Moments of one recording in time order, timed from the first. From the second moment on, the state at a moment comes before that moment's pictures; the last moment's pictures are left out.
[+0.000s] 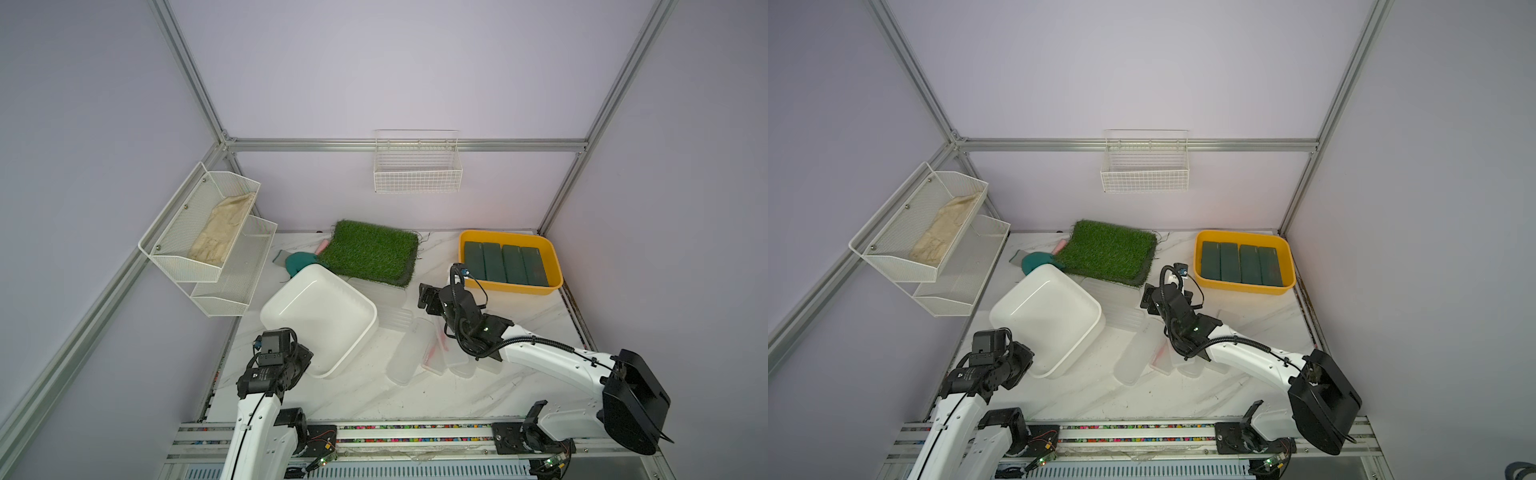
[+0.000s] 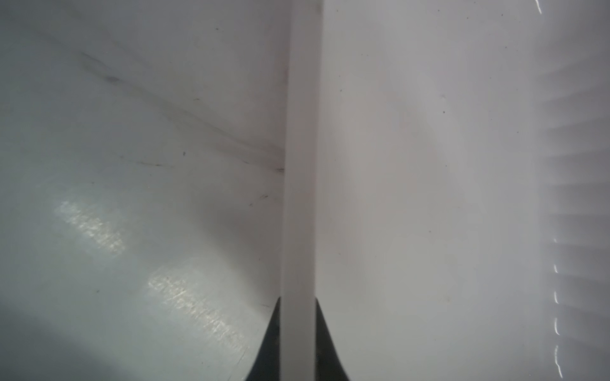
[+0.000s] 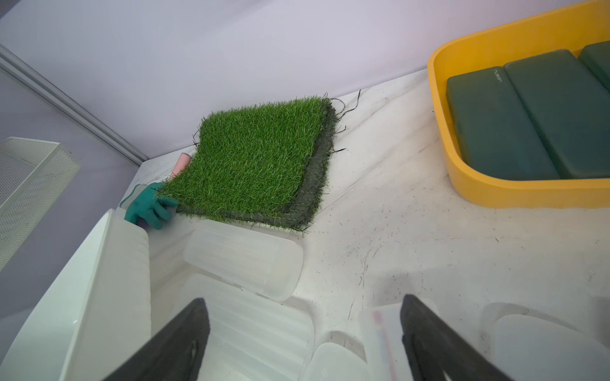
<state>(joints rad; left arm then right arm) 0.10 0.62 0.46 -0.85 0.02 -0.98 0.79 1.37 0.86 0.02 0.51 0.69</state>
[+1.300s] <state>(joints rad) 0.06 0.65 0.37 -0.87 -0.23 -1.25 0.76 1.58 1.00 -0.01 0.30 0.65</state>
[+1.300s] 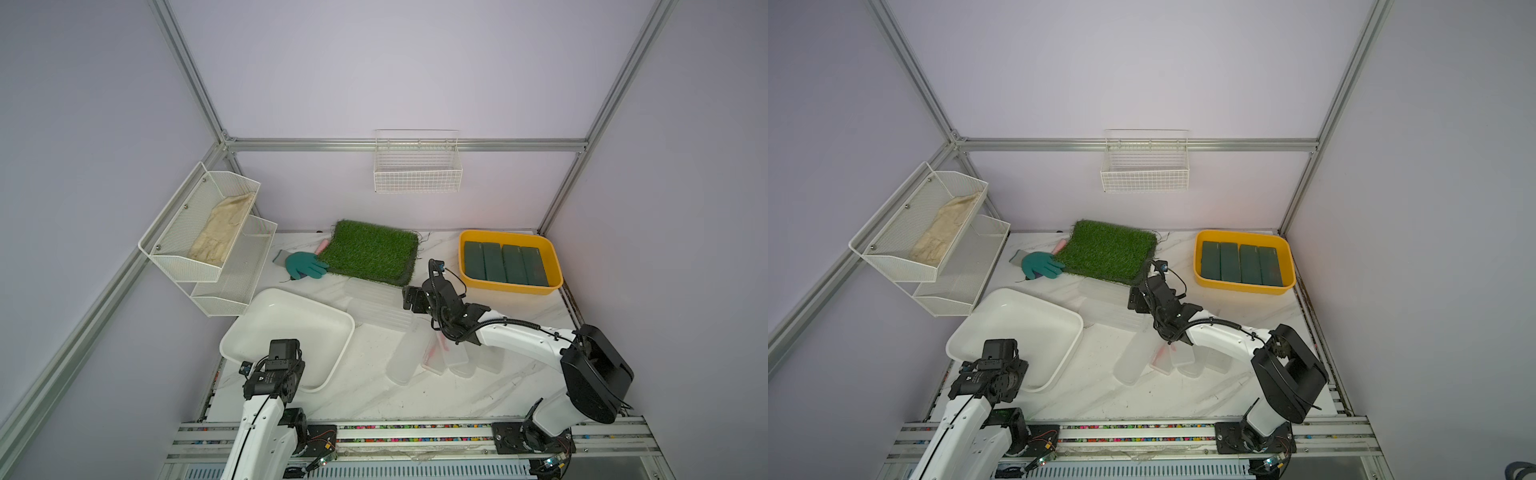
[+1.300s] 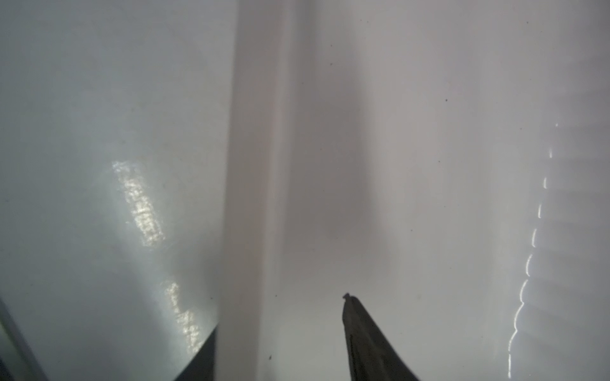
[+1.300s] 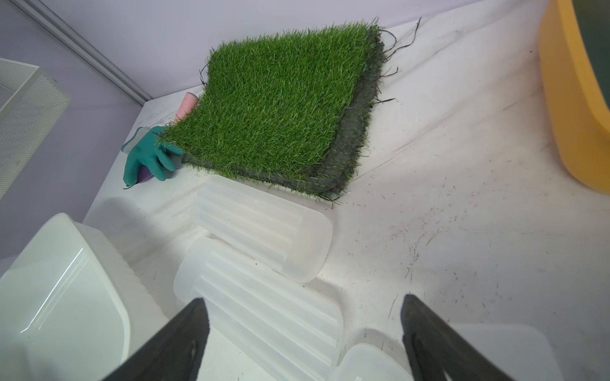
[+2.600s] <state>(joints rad) -0.34 0.70 0.56 -0.86 -0.29 -1.13 0.75 1.86 1.25 -0.26 -0.08 0.20</state>
